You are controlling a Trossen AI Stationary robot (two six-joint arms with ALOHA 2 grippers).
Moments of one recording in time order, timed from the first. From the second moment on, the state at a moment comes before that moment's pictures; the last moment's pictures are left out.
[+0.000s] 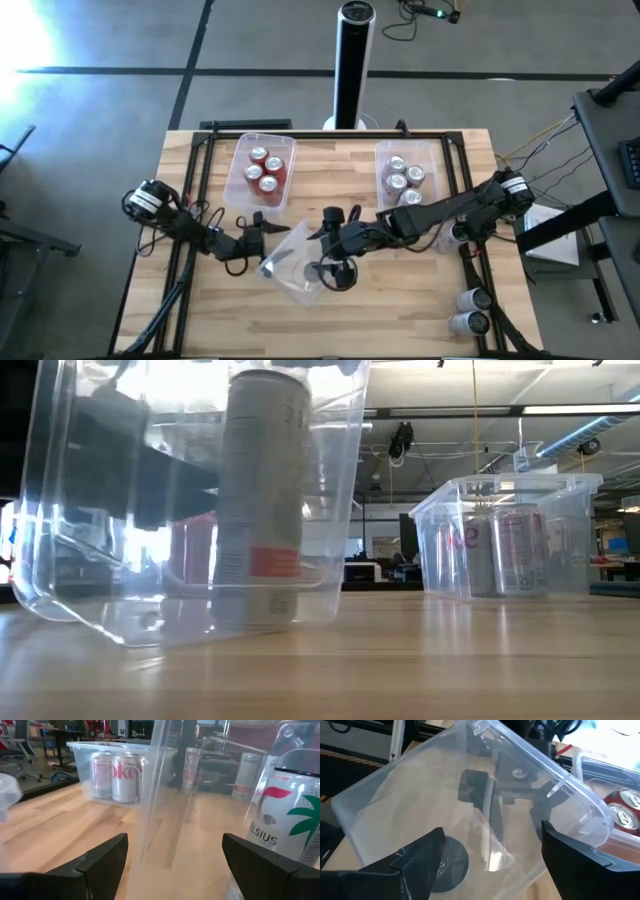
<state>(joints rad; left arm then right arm) -0.47 1.76 0.19 1.51 -0.66 -0.16 0.28 1.79 1.44 -0.33 0.13 -0.04</state>
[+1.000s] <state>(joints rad) -0.53 1.83 0.44 1.31 -0.72 -0.21 0.41 1.66 1.43 -0.33 0.22 -0.04</state>
